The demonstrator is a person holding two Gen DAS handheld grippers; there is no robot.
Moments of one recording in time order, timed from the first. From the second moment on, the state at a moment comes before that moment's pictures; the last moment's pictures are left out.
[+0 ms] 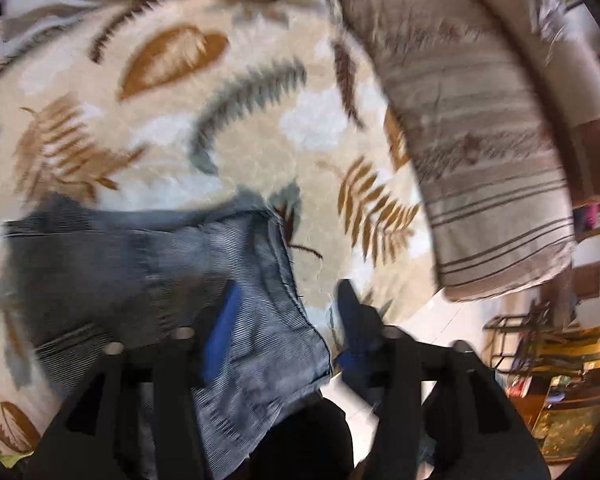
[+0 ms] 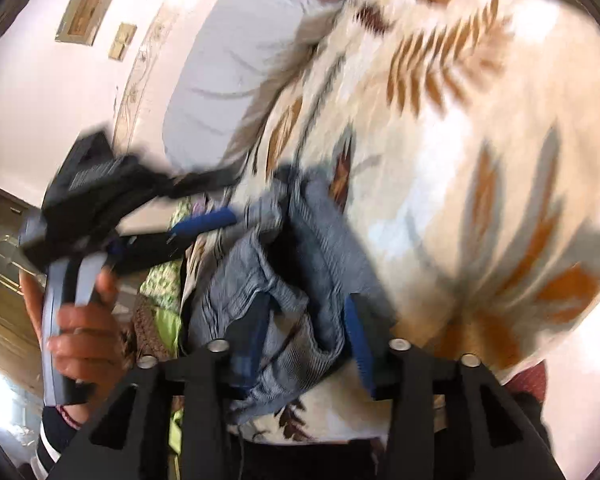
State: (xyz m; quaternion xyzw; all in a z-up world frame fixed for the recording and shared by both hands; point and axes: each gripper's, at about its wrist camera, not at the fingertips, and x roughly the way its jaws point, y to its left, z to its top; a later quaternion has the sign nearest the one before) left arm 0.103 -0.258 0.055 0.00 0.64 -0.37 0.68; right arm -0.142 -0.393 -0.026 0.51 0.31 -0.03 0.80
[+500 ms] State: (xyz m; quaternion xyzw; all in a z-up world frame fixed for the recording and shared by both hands) left arm 0.116 -0.112 -0.006 -0.15 0.65 -0.29 0.68; right arm -0.012 -0.392 -0.012 0.37 0.40 0.00 0.84
